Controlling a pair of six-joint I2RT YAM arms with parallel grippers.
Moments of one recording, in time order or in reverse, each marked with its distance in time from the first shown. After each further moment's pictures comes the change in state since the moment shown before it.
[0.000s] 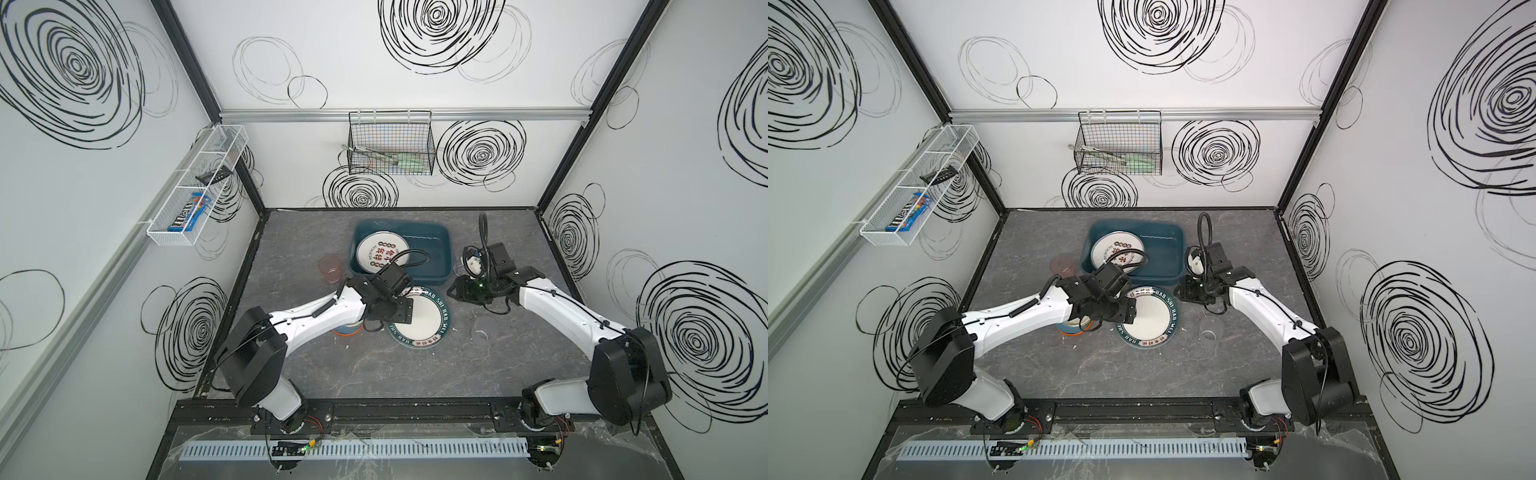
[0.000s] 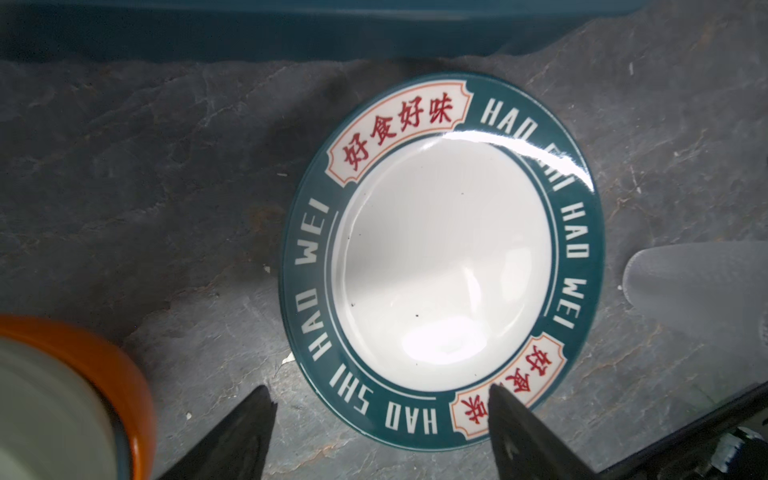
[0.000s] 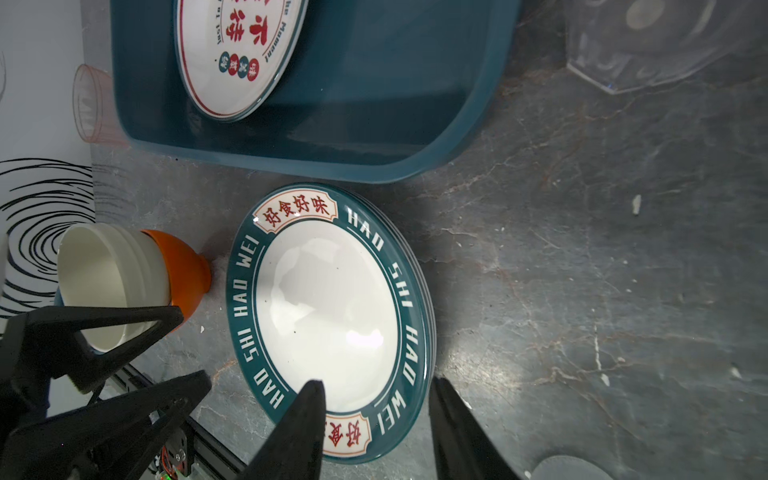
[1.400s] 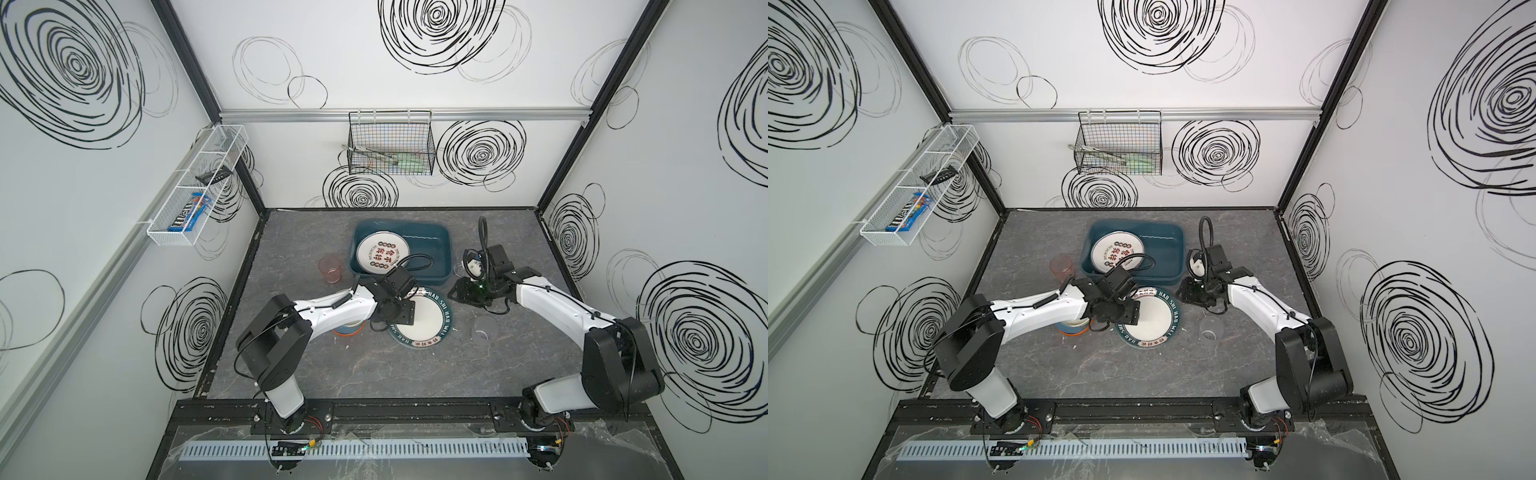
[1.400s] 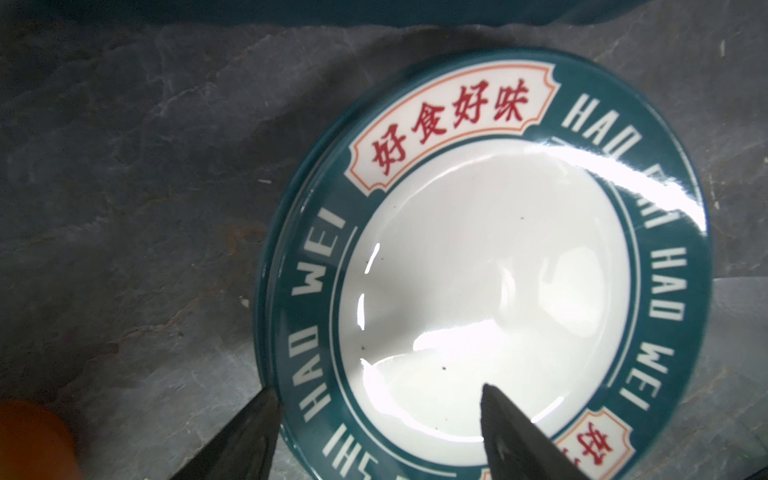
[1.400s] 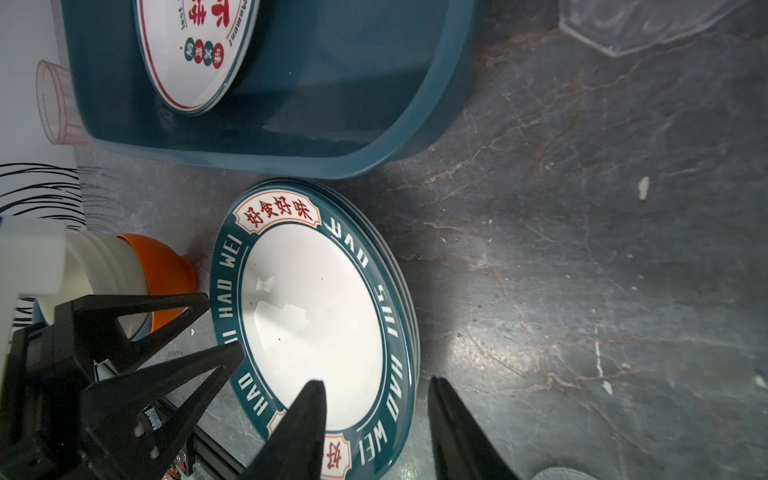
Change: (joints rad) left arm 0.001 0.124 0.000 0.080 0.009 -0.015; right arm -0.020 0.053 -0.019 0.023 -0.034 0.000
